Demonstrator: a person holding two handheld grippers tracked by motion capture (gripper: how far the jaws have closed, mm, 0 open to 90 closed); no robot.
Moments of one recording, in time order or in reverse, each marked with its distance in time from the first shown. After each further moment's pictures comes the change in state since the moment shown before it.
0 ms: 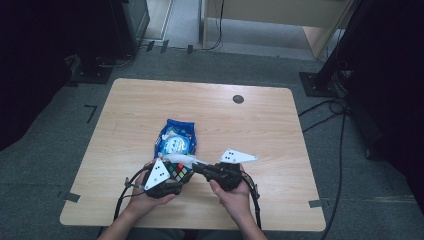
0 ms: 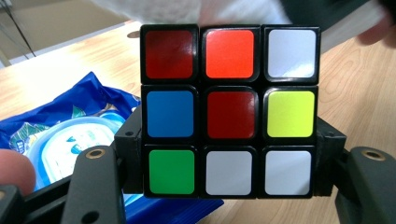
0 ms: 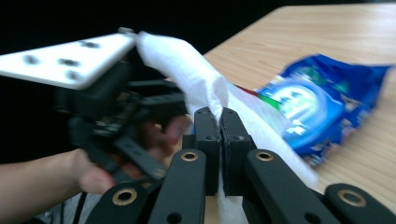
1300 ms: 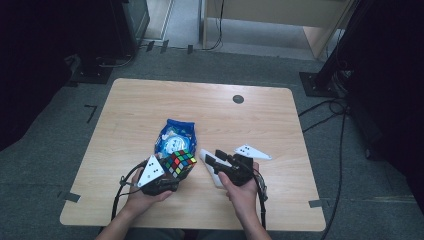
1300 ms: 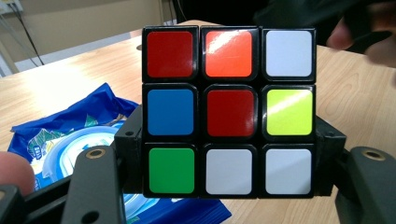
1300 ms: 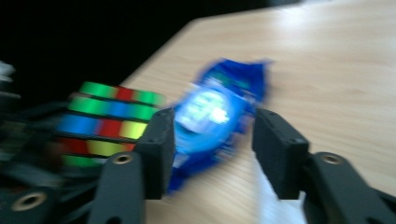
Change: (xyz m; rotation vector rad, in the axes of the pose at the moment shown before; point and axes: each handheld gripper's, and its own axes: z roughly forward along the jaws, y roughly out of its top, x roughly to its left) left arm 0.008 0.006 -0.009 -0.051 0.010 -0.047; right arm -0.009 0.008 -0.018 -0.091 -0.231 0.122
